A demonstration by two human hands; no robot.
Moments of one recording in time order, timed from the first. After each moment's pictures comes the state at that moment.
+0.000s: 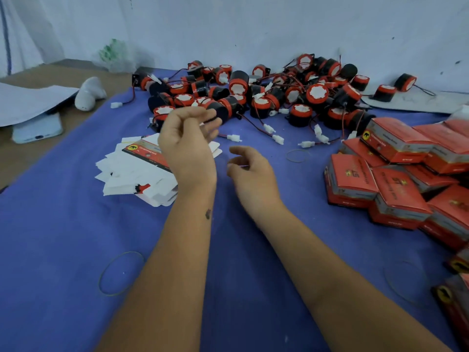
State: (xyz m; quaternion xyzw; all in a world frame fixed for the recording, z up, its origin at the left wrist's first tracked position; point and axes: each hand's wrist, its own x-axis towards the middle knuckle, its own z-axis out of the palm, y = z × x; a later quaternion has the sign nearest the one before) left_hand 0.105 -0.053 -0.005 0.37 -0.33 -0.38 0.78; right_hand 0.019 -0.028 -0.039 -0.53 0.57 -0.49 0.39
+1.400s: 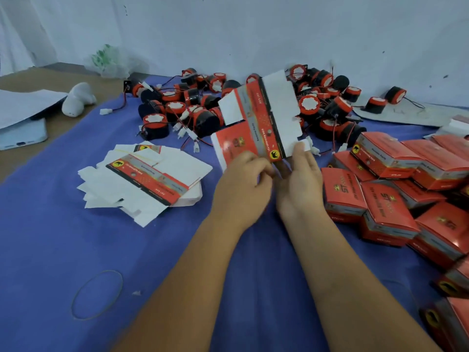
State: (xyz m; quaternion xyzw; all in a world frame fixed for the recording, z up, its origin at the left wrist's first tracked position) left_hand 0.054 -0.043 -0.038 0.47 -0.75 -0.17 0.44; right_hand -0.040 -0.047 -0.028 -0.25 0.32 -0.76 0.51
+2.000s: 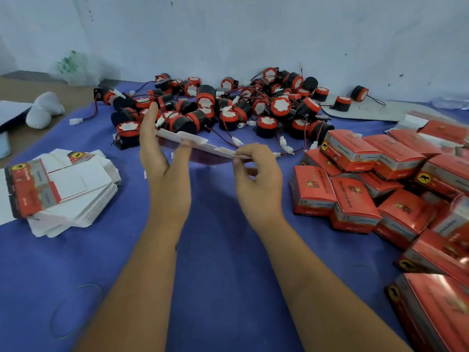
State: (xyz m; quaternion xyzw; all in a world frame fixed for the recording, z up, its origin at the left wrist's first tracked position) left_hand 0.101 -0.051 -0.023 0.37 -0.55 -0.29 0.69; right_hand -0.028 -0.030 -0.037 -0.58 0.51 -0.62 0.13
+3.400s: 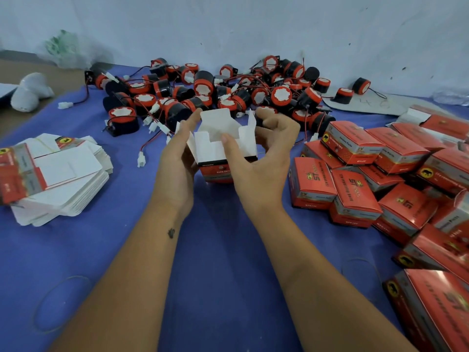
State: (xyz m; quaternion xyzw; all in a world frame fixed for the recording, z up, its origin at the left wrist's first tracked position) left_hand 0.086 -0.053 -0.024 0.28 -0.44 -0.60 0.61; right_hand -0.022 -0.030 -0.025 -0.52 0.45 -0.72 0.11
